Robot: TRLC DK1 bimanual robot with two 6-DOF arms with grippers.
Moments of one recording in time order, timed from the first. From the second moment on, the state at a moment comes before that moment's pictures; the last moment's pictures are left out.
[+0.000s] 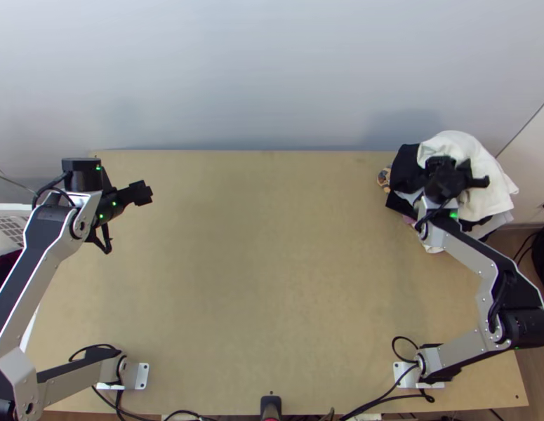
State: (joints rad) left arm -0.06 1.27 1.23 -0.68 -0.14 -0.37; right arm 0.03 1.64 0.91 0.72 0.80 -0.69
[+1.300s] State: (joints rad) left arm -0.10 1.28 1.14 -0.68 -0.19 -0.39; right arm -0.02 1.82 1.63 -0.25 0.64 -0.15
